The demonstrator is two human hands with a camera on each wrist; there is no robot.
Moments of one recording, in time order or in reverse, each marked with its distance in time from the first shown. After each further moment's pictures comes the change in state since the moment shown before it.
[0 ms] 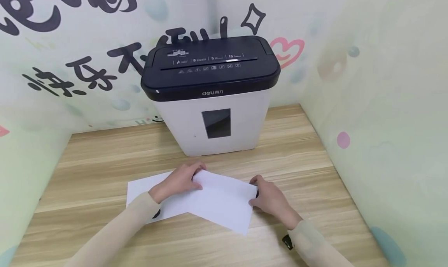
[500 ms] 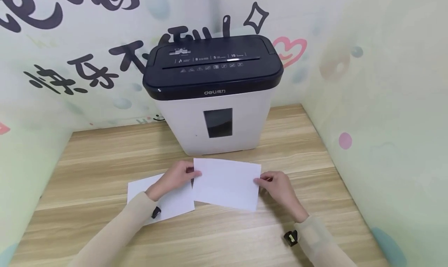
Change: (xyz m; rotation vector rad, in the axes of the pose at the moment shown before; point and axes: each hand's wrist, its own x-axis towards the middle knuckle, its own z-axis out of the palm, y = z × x) left_hand -0.006 -0.009 -0.007 -0.274 0.086 -0.129; right_hand 0.012 0.021 -0.020 0.306 0.163 0.017
